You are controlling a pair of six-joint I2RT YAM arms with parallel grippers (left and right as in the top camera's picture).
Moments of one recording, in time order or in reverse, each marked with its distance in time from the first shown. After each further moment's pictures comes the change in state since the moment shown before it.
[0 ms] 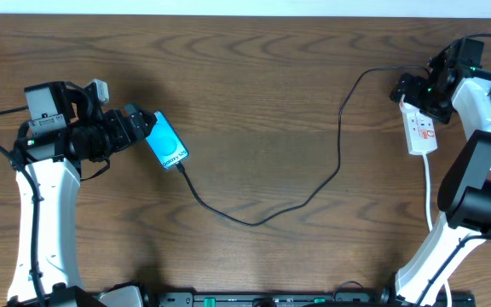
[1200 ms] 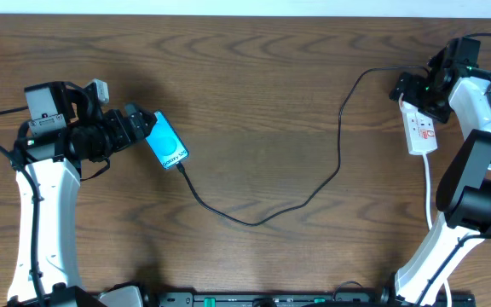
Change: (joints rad) left arm 0.000 0.000 0.000 0.000 0.000 0.000; right arm 0.015 0.004 -0.001 0.016 0.029 0.042
